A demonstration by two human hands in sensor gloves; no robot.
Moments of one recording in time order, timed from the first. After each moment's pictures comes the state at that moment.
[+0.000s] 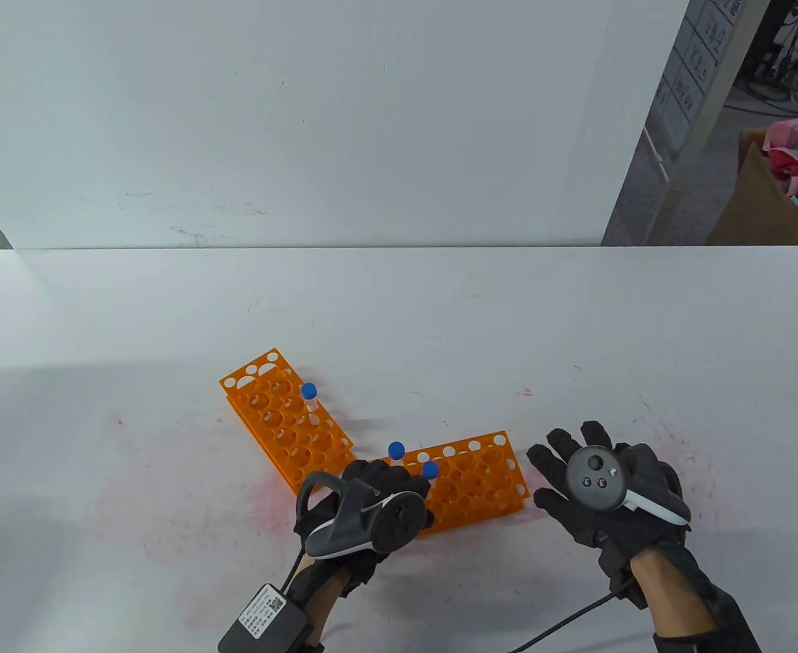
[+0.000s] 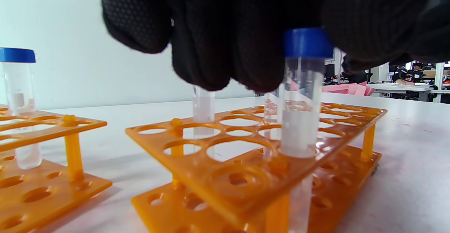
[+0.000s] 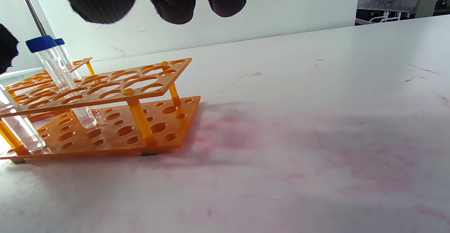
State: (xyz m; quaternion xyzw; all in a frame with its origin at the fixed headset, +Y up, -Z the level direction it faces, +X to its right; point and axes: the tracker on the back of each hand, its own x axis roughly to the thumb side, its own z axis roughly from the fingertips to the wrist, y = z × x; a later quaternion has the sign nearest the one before) left_hand -0.070 -0.666 -0.298 0.07 -0.28 0.01 0.96; right_hand 0.219 -0.682 -0.321 0.16 0.10 0.98 0.08
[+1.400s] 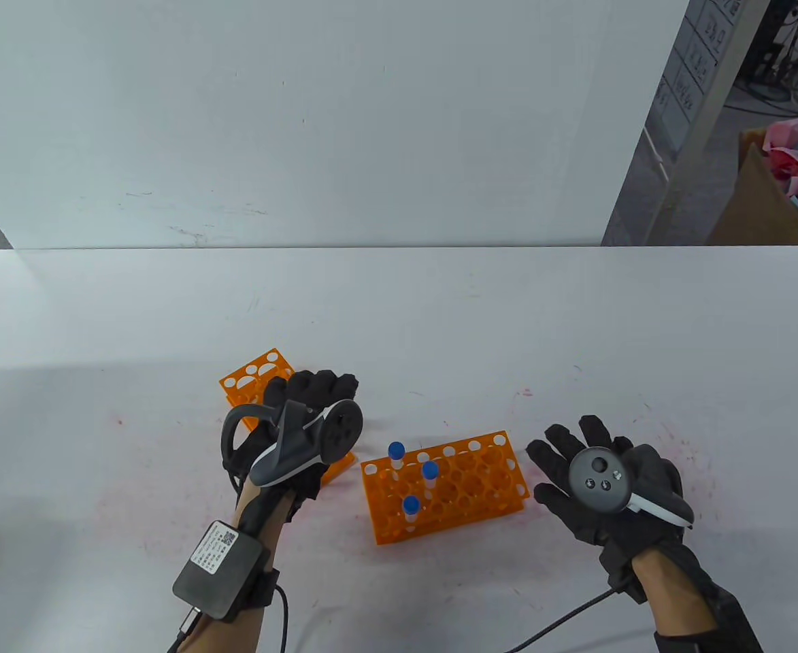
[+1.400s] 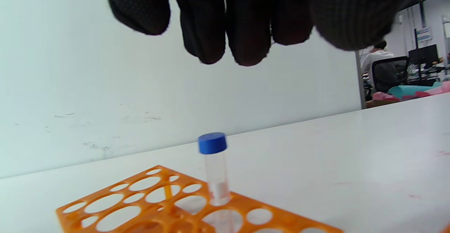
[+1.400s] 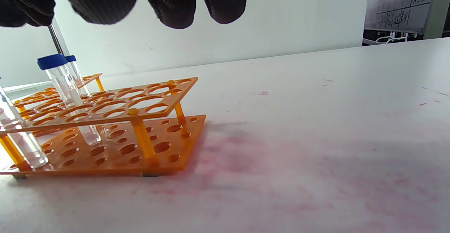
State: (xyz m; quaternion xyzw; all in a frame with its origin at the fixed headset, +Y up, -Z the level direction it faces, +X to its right) left_hand -0.144 -0.609 -0.367 0.11 -0.11 -0.07 0.99; right_hand 0.219 -0.676 -0.320 0.17 0.06 0.98 0.09
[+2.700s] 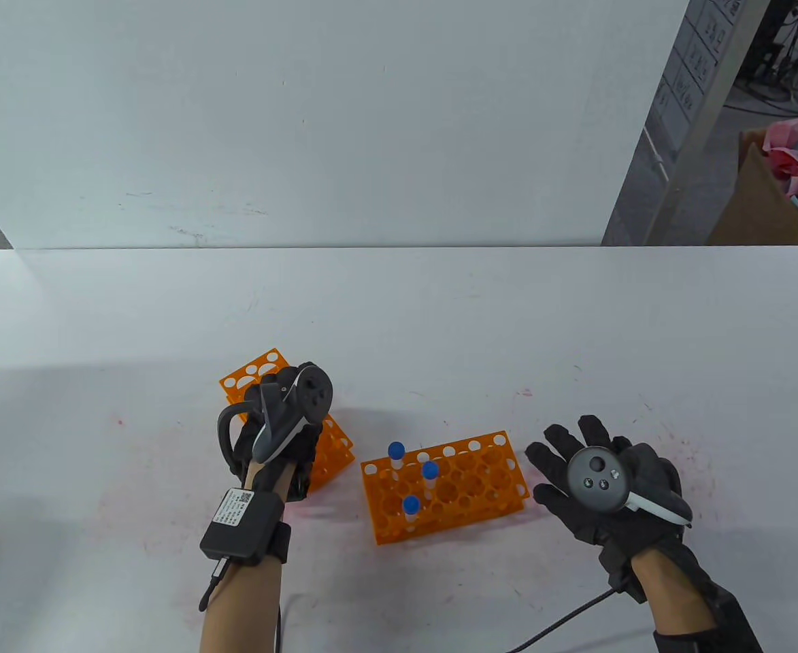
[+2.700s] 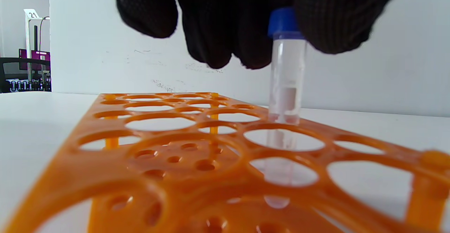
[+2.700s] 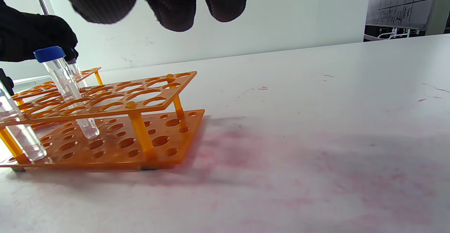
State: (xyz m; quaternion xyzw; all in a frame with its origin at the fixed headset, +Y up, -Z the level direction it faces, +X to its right) left_hand -0.174 -0.669 -0.419 0.09 0.05 0.02 0.99; right_hand 0.218 -0.677 -0.321 0.17 0.07 0.98 0.08
